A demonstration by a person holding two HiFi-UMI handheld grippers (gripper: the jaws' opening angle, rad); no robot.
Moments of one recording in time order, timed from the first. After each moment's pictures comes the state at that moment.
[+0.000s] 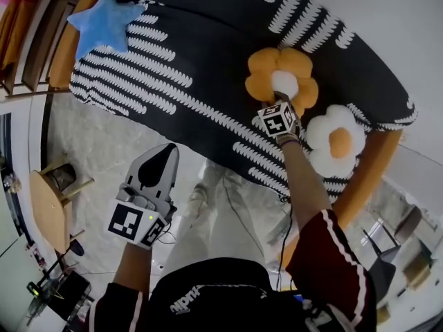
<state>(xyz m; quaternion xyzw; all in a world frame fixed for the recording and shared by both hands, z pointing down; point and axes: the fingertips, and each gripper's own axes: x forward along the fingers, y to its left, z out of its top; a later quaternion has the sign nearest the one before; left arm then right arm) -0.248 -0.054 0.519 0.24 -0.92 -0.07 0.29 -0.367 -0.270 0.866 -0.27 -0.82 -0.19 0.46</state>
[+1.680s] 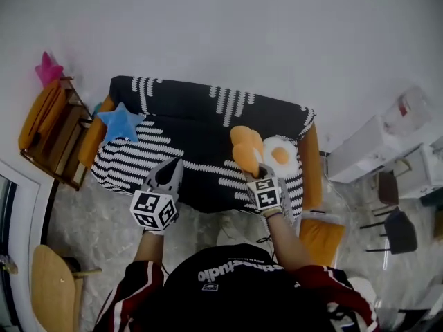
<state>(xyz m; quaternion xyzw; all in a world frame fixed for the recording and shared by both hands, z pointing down) -0.061 0.031 0.270 0.38 -0.92 -0.07 0.06 -0.048 -0.203 0.412 -0.09 -0.95 -0.10 0.28</state>
